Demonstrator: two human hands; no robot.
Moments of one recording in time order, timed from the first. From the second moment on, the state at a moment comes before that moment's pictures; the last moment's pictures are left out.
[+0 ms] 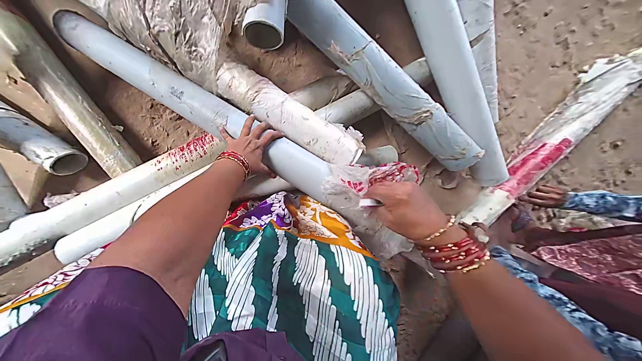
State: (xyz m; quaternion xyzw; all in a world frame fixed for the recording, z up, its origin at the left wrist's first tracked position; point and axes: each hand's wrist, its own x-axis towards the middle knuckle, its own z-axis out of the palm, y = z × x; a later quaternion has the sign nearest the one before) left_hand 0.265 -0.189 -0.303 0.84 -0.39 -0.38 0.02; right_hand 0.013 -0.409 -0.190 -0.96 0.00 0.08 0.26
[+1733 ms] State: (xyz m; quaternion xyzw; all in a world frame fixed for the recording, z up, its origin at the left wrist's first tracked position) left_hand 0.279 -0.217 -0.308 0.84 -0.33 -0.43 0.09; right_hand -0.214 -0.437 0.026 -0.70 0.62 -0.27 0.23
